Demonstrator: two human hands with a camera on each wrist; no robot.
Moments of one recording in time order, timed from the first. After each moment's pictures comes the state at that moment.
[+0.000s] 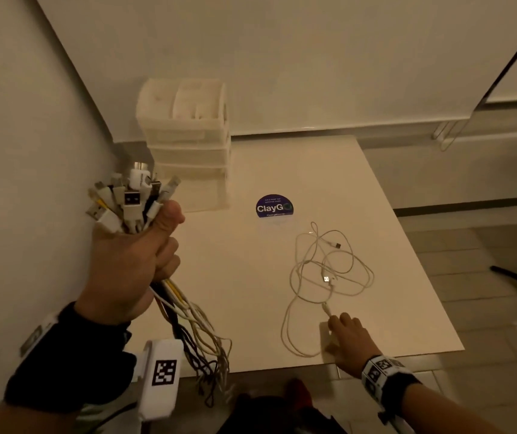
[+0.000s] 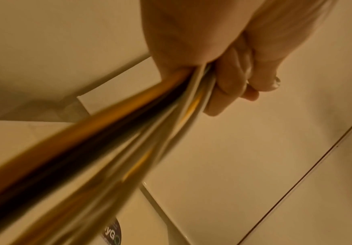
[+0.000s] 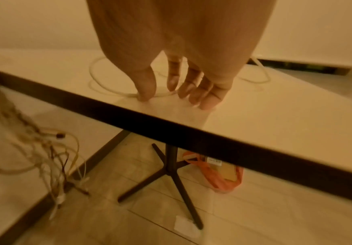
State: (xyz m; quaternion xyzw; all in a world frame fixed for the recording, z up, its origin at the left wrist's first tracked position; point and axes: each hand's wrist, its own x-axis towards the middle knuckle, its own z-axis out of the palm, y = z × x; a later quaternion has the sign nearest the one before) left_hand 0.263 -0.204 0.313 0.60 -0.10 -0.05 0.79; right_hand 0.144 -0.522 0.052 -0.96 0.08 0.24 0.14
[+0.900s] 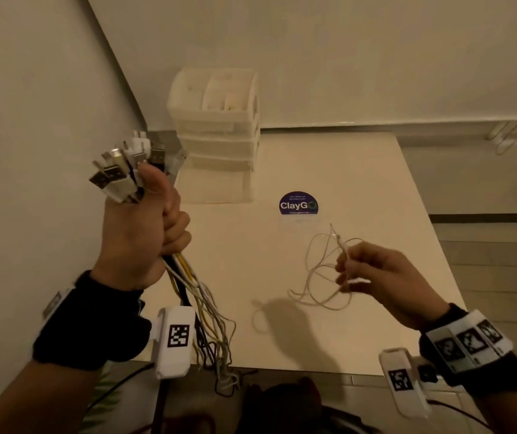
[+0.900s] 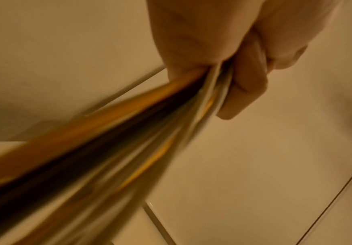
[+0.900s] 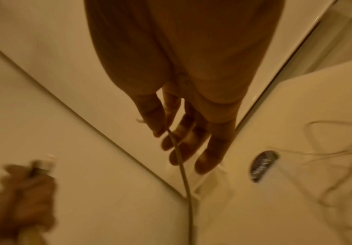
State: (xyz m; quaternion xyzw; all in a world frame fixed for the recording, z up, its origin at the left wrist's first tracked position) left_hand 0.278 -0.219 0.336 0.60 -0.04 -0.02 0.80; right_hand 0.216 -0.524 0.243 -0.70 0.10 0.12 0.69
